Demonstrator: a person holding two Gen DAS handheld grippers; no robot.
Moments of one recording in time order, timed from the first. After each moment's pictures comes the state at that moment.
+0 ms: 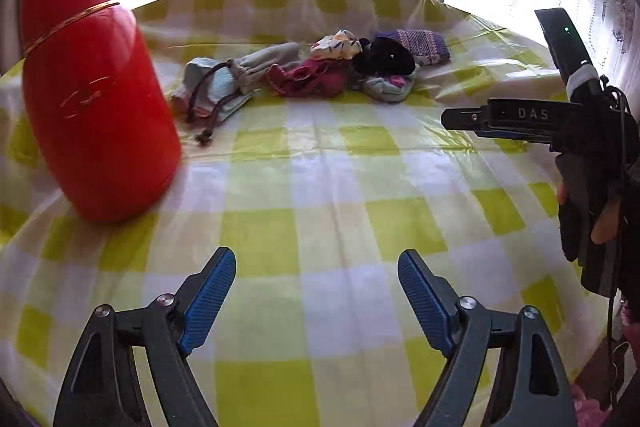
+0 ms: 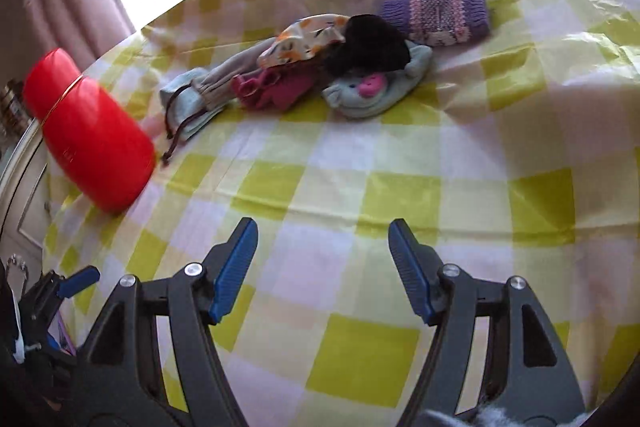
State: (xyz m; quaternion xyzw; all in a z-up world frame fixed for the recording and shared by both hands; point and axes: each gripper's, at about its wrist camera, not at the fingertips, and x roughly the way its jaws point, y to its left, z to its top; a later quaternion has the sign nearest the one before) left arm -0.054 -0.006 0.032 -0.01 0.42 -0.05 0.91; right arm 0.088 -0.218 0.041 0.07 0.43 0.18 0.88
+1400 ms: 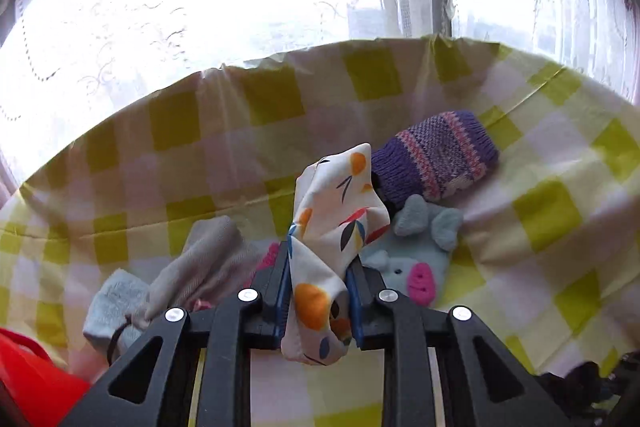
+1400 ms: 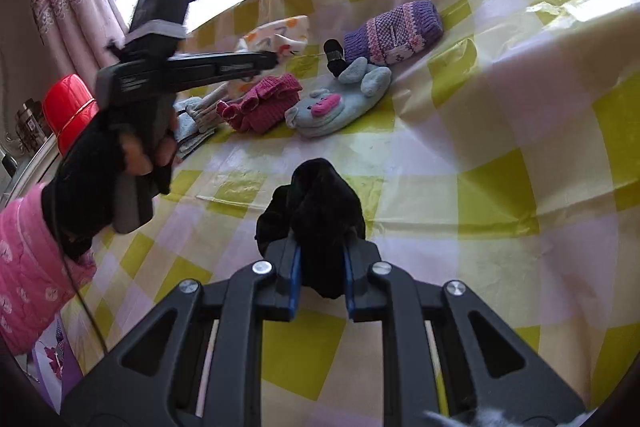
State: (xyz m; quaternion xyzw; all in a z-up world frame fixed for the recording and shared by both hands) left arm 0.151 -0.071 0.071 0.07 0.35 -0.07 0.93; right arm 0.047 -0.276 0.026 0.10 0.37 0.22 0.90
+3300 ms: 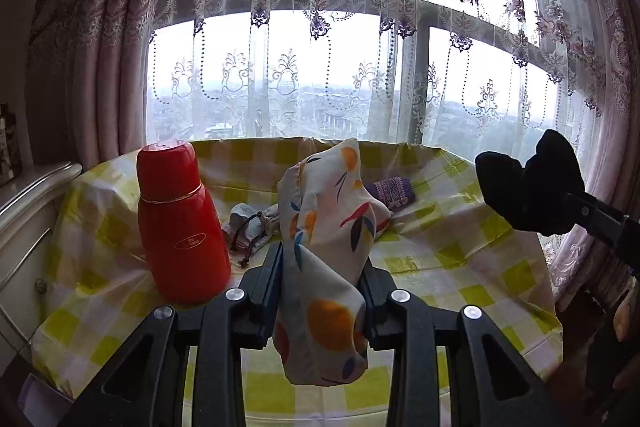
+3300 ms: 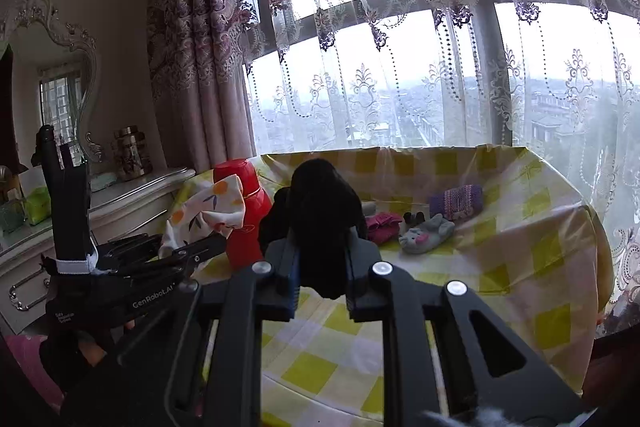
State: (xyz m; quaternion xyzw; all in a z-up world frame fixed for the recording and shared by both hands) left arm -0.186 -0.007 0.189 -0.02 0.22 -0.02 0.98; right arm -0.173 -0.230 0.208 0.04 0.14 0.28 0.95
